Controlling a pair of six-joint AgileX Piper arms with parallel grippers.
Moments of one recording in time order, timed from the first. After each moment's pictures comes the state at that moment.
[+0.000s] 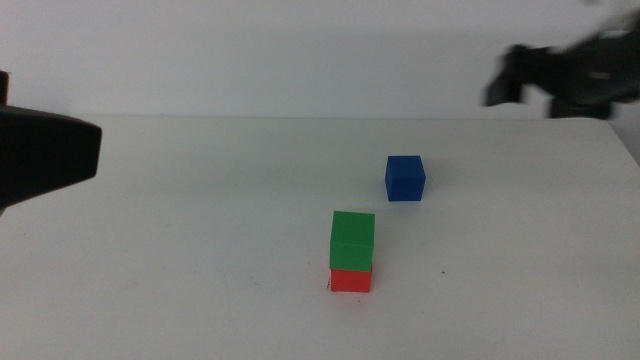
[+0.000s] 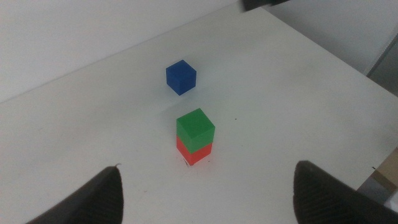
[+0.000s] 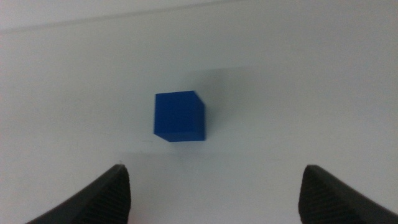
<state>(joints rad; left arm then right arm) -0.79 0.77 -1.31 0.04 1.16 -0.13 0.22 1.54 -1.37 0.12 0.78 0.20</state>
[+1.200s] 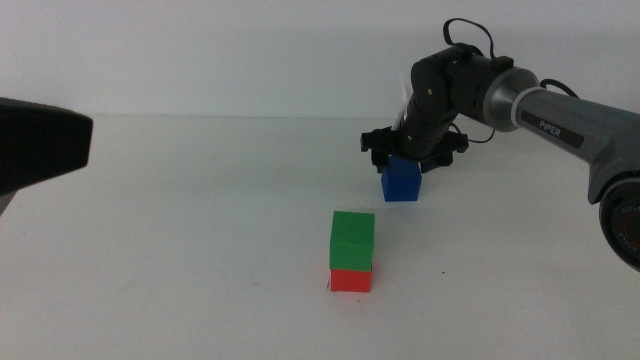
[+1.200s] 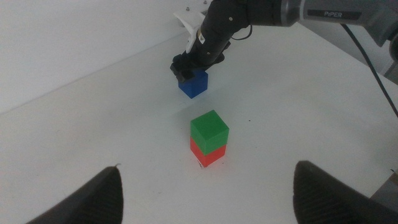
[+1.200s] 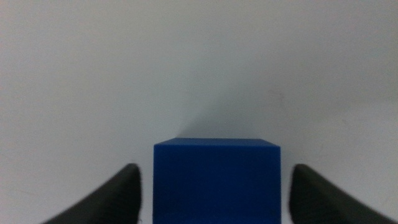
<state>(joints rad) -0.79 0.77 -1.31 0.08 1.16 -0.13 0.42 2.31 -1.96 -0.12 0.90 0.45</state>
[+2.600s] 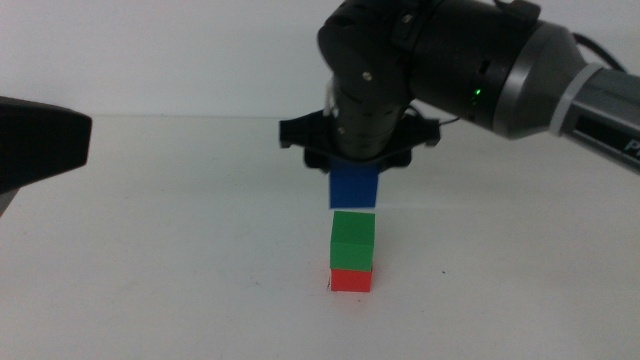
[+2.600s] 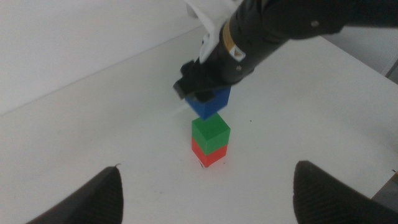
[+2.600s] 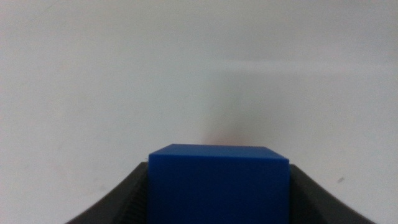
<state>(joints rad) -0.79 0.77 -1.31 0.09 1.16 -0.13 0.83 1.93 -1.84 -0.36 1.21 0.88</state>
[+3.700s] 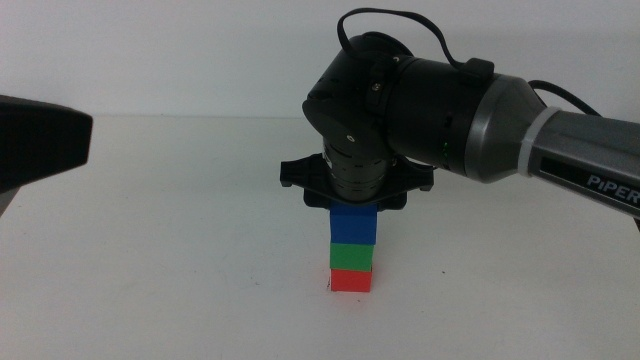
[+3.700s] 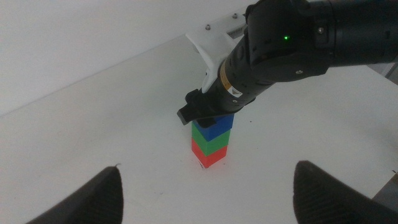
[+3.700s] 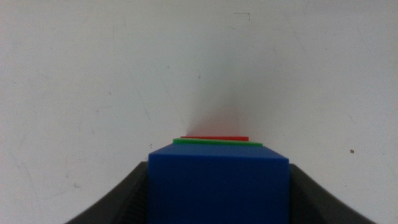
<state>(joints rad) -0.79 0.77 -1.31 0.09 1.16 -0.13 0.86 1.94 -1.71 -0.39 1.15 1.03</state>
